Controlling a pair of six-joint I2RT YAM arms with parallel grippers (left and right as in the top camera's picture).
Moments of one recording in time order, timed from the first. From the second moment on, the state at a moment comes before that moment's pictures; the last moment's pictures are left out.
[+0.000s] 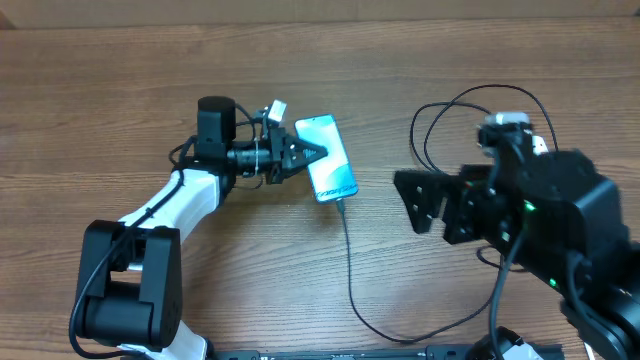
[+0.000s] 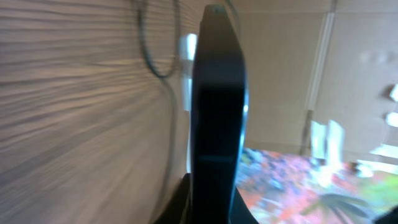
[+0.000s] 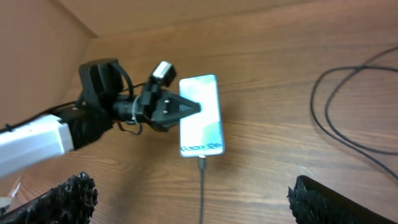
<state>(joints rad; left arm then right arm) -0.14 1.76 0.94 0.07 1.20 -0.83 0.59 1.03 1.59 -1.21 0.01 0.52</state>
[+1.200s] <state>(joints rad) -0.14 2.09 1.16 -0.66 0.99 0.04 0.58 1.30 1.59 -1.29 0.01 0.64</state>
